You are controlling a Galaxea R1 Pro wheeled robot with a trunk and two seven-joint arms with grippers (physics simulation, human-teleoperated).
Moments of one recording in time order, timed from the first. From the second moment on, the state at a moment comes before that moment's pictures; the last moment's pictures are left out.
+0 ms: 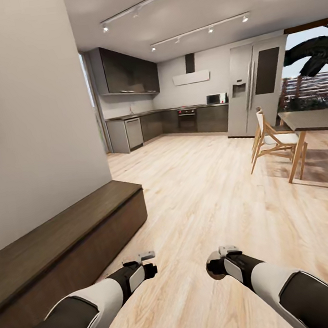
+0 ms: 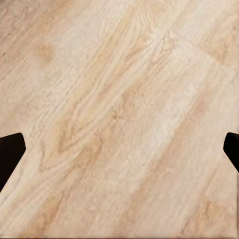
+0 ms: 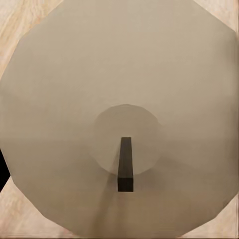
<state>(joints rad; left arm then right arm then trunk) -0.93 -0.17 -0.36 0.04 0.52 0.22 0.16 -0.90 0.09 0.63 0.00 -0.71 0.26 -0.05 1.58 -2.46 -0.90</state>
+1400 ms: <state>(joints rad) -0.92 -0.16 -0.36 0.04 0.52 0.21 0.17 -0.89 0.06 0.63 0.00 -0.71 0.26 -0.04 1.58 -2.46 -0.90</state>
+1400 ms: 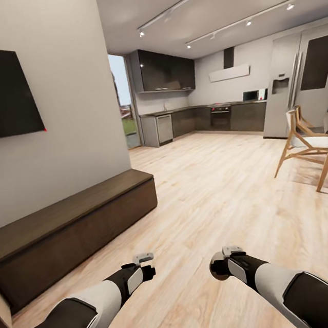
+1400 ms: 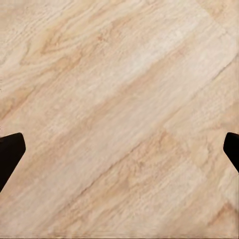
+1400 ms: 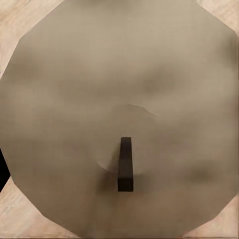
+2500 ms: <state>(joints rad) -0.90 -0.16 -0.36 0.04 0.52 0.21 0.17 -0.89 0.07 0.64 0.00 -0.71 0.26 -0.04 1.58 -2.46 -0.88</state>
